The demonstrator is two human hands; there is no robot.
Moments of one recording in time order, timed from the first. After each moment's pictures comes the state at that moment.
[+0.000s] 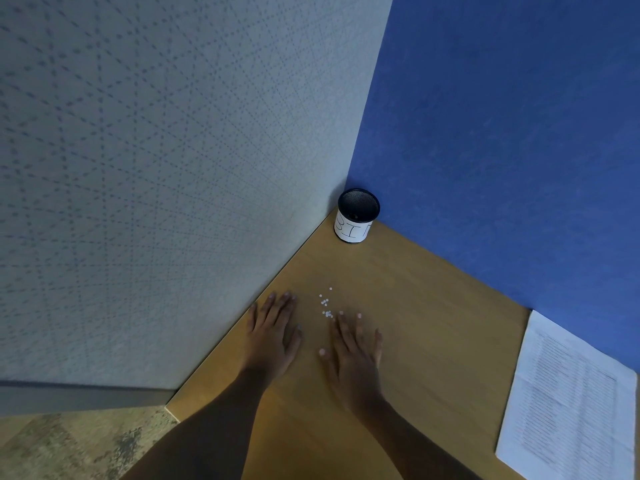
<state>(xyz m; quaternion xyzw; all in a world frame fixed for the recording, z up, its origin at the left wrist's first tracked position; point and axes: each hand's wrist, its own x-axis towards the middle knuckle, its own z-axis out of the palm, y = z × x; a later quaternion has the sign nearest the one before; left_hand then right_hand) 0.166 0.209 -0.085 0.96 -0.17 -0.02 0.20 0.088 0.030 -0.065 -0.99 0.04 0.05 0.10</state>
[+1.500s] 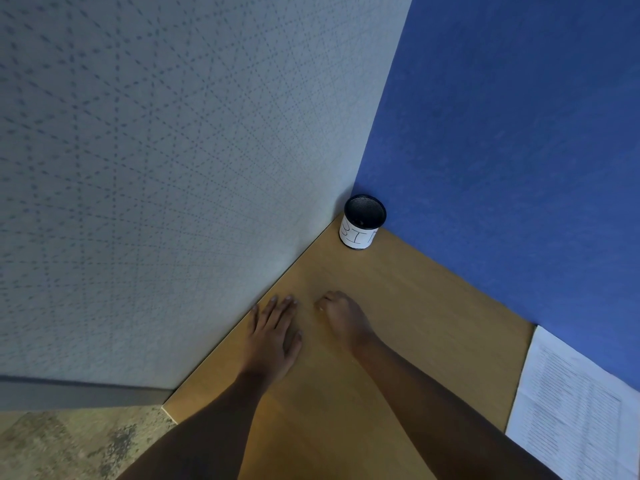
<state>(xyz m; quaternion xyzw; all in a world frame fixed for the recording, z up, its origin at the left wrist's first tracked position) 0.166 0.210 -0.088 0.96 -0.18 -0.02 0.20 0.195 0.021 -0.031 -0.98 -0.15 0.08 0.13</state>
